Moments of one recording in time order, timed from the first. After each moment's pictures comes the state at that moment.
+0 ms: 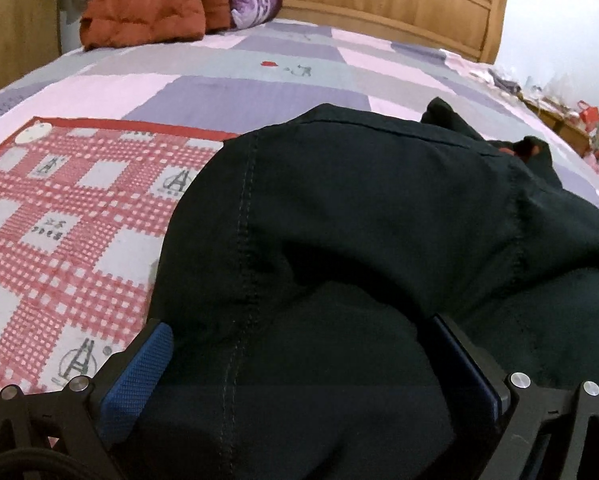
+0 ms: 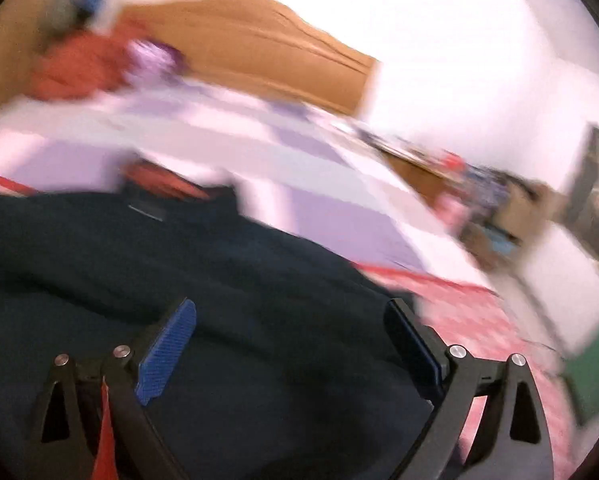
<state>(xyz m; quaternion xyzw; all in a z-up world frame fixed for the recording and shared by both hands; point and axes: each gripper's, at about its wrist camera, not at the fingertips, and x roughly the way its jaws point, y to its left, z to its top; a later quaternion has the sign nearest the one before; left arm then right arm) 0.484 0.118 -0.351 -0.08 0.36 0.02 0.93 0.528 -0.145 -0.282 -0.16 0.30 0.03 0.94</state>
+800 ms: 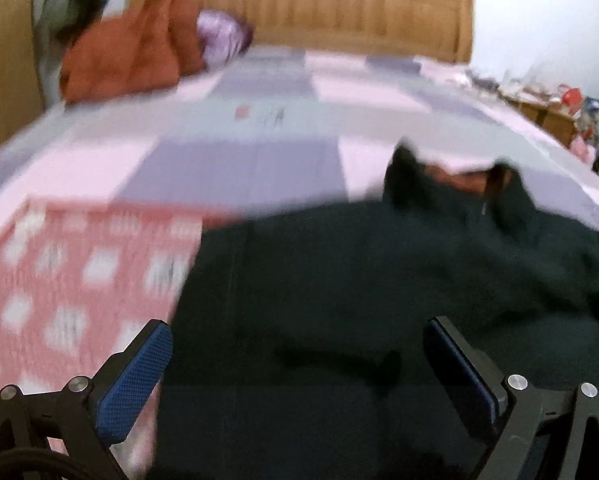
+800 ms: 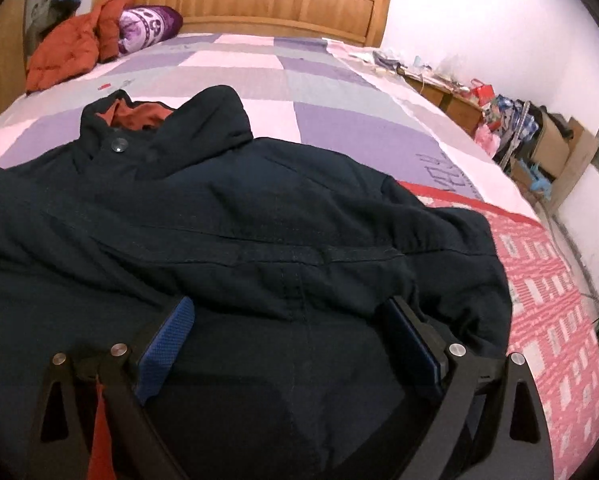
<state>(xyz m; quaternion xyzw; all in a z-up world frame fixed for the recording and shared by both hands) 0.504 0.098 -0.288 -0.01 0.32 0.00 0.95 0.574 -0.241 -0.352 -0.08 0.42 -0.02 0.91</state>
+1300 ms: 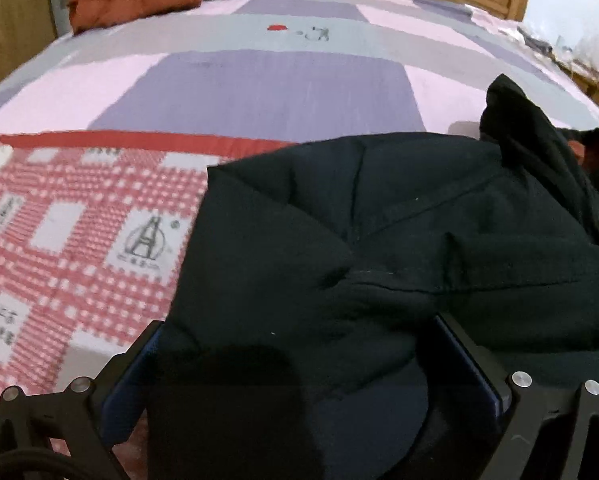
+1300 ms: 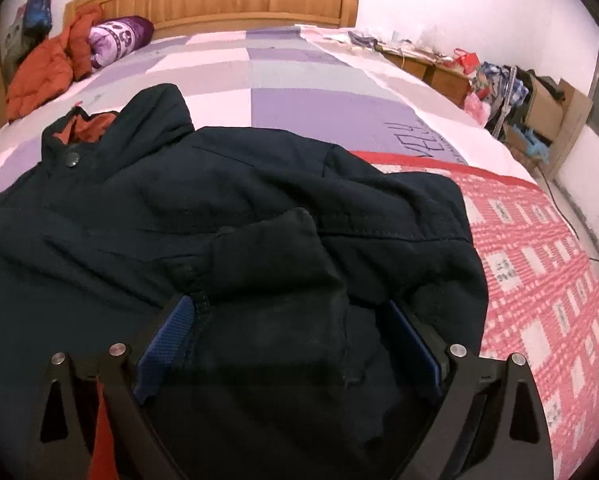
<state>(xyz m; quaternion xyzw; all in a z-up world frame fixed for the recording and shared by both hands) 0.589 0.131 -0.369 -0.06 0.43 0.04 0.90 0.571 -0.296 -0.363 -0.03 0.43 -0.05 0.90</state>
